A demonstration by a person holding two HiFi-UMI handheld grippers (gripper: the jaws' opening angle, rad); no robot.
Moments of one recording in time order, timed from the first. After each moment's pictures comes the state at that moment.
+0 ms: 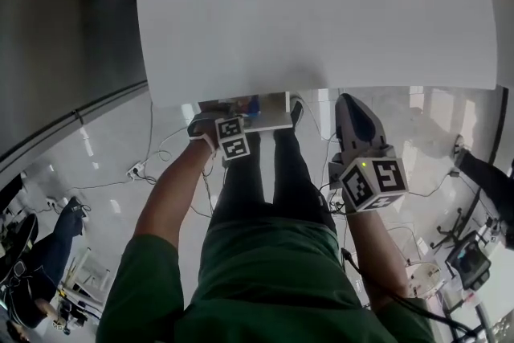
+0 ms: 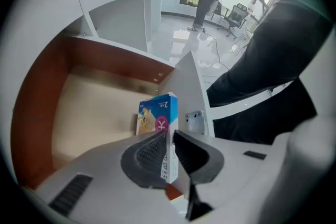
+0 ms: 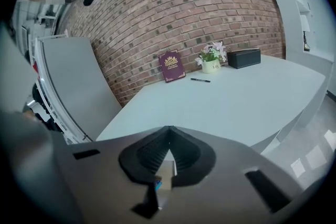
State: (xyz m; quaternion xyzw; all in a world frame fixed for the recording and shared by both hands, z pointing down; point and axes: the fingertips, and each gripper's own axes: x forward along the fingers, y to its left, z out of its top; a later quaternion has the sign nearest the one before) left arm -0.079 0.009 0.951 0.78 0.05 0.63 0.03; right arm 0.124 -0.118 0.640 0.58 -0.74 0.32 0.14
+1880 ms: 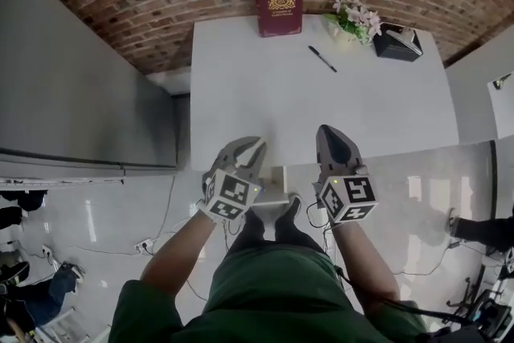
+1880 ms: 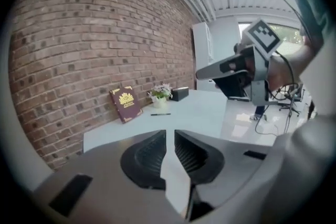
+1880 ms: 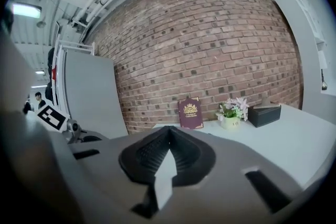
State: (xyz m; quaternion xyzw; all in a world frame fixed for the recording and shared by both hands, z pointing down) left arm -0.024 -0.162 0.542 0.90 -0.35 0.26 0.04; right arm 0.099 -0.178 0.465 0.57 -0.80 0.15 0.06
